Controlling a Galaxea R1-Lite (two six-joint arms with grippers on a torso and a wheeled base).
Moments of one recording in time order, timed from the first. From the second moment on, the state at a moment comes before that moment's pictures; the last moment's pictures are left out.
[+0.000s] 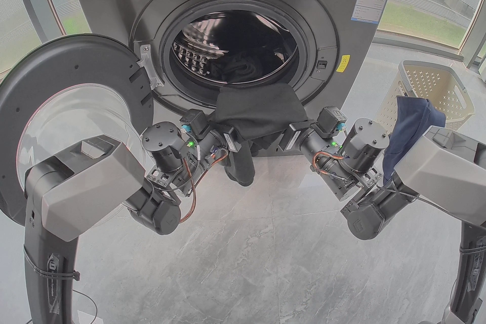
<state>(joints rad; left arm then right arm) -0.49 2.36 -1.17 -1.53 -0.07 -0.13 0.58 2.23 -1.03 -1.54 -0.08 0.17</state>
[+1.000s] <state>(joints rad) -0.48 2.22 -0.94 -1.53 -0.07 -0.14 0.59 2.14 -0.57 -1.54 0.09 0.10</state>
